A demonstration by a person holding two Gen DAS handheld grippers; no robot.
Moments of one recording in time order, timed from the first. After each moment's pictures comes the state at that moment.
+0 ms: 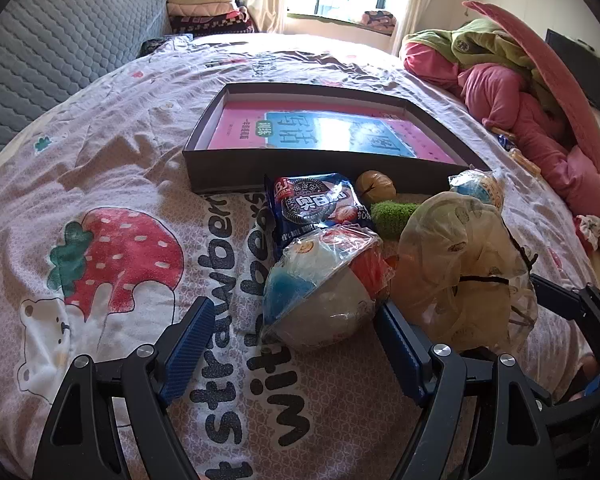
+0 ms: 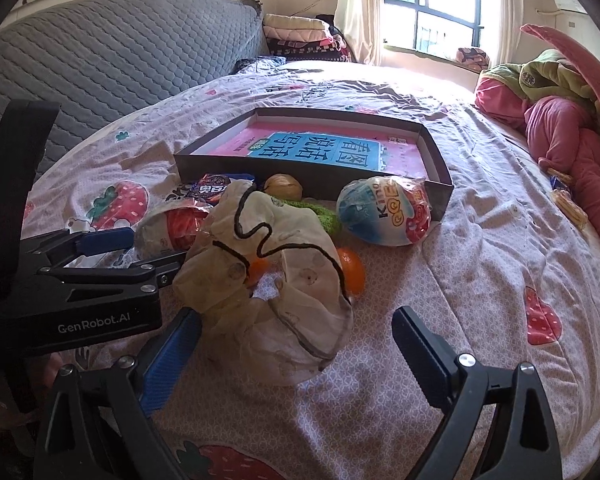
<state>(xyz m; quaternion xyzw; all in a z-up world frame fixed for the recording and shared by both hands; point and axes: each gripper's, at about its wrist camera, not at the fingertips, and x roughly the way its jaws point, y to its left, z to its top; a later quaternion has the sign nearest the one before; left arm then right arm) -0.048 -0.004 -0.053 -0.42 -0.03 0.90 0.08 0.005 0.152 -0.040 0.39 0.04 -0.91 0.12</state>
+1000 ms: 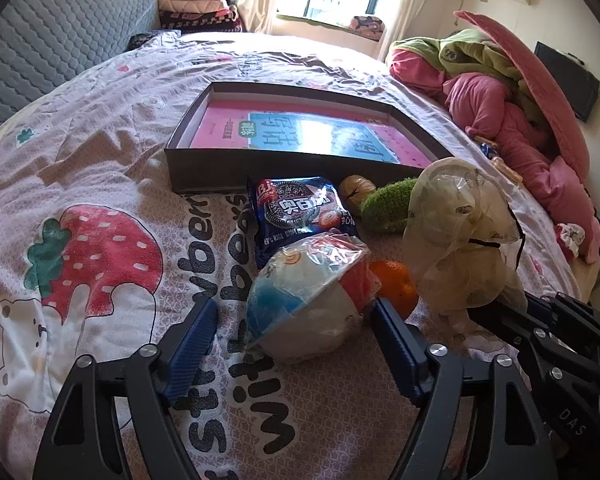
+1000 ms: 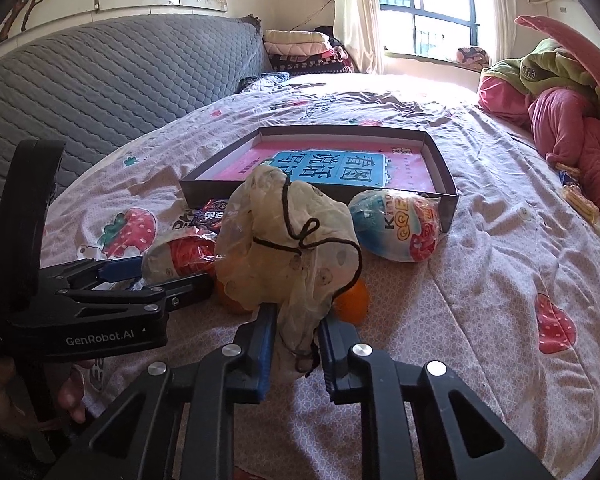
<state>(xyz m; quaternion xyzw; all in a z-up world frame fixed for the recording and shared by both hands) -0.049 -0.005 -0.055 -0.42 -0.06 0.90 0.12 0.001 0.164 -0.034 0.37 0.00 -0.92 0.14</state>
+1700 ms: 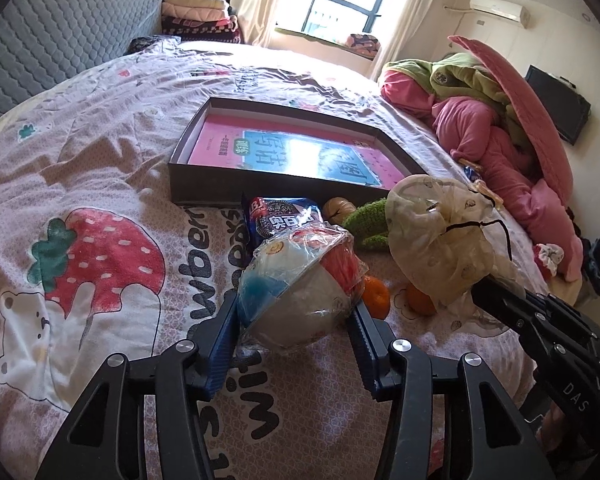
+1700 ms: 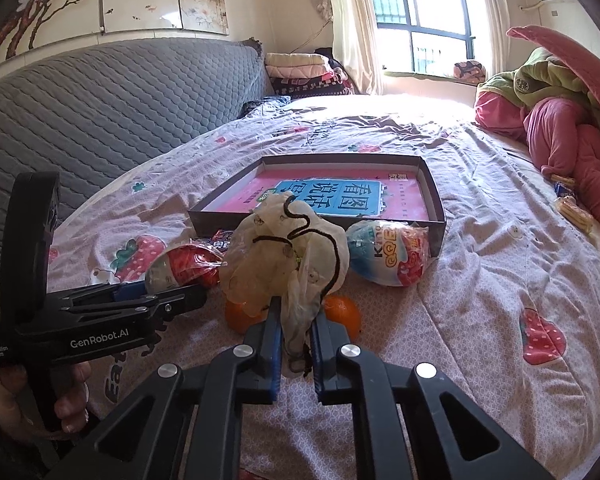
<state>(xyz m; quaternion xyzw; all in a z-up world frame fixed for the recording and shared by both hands) -0.036 -0.013 -0.039 -0.39 -0.10 0.90 0.14 0.012 0.171 -0.013 0.32 -0.02 -0.93 0.14</state>
